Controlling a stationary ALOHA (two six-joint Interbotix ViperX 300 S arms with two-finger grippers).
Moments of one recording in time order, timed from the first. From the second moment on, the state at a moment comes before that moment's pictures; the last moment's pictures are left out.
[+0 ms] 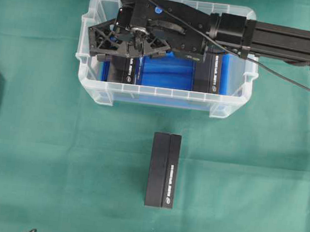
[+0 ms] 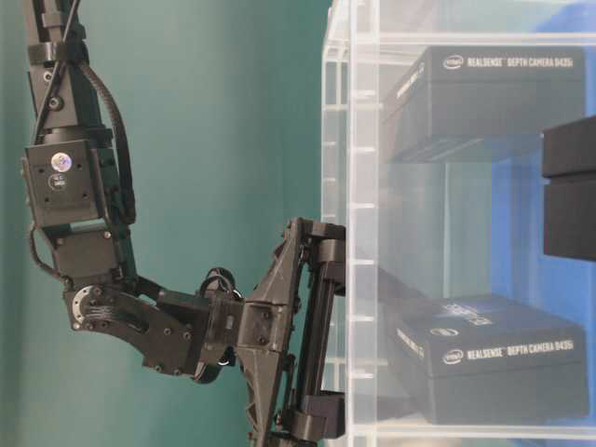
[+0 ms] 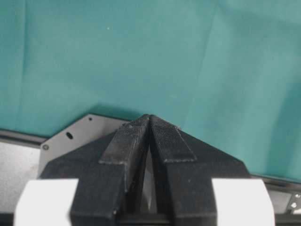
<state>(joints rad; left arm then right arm) -0.09 -0.71 0.42 0.04 1.53 -0.33 -0.17 0.58 -0.48 -0.08 1.17 1.39</state>
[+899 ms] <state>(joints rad) -0.09 -0.71 0.42 0.04 1.53 -0.33 -0.17 0.58 -0.48 -0.08 1.20 1.44</state>
